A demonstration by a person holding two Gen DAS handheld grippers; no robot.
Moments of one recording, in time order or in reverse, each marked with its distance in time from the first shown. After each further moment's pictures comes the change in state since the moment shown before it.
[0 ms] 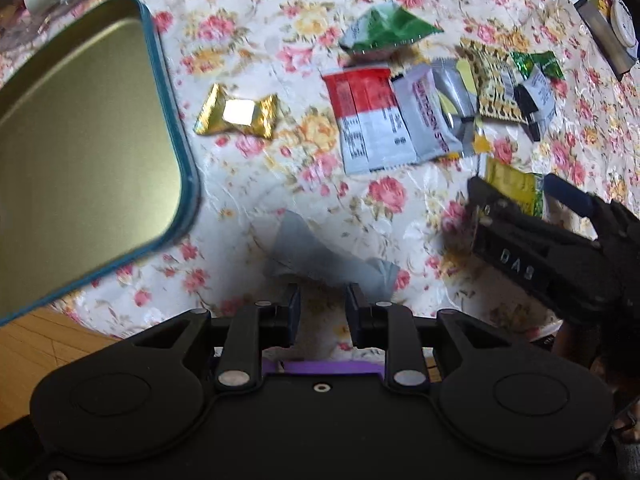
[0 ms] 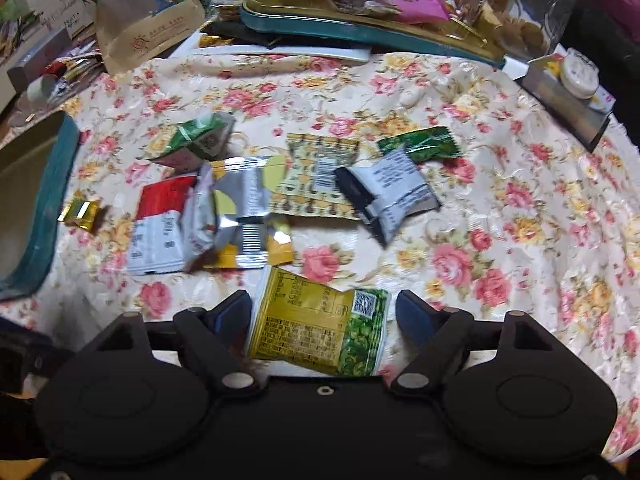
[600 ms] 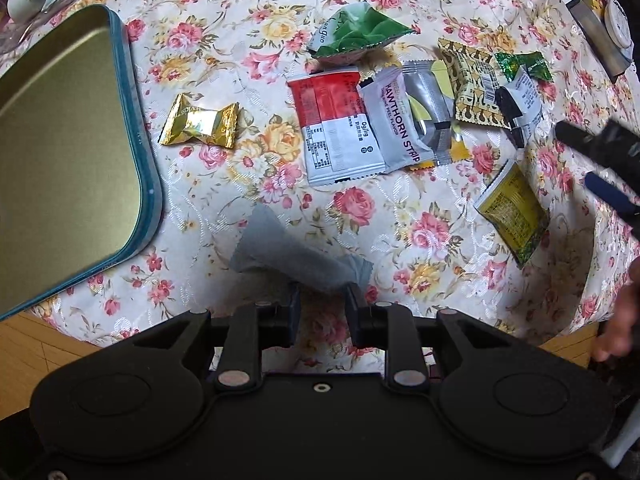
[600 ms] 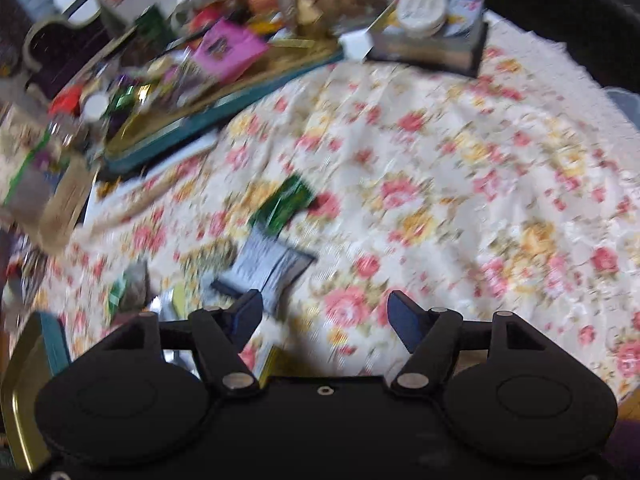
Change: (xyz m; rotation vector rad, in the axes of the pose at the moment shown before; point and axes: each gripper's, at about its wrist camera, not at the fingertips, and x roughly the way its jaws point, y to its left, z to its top) left arm 0.005 -0.017 0.011 0.004 -0.012 -0.012; right arm -0.025 -0.095 0.029 0.541 -0.083 -0.021
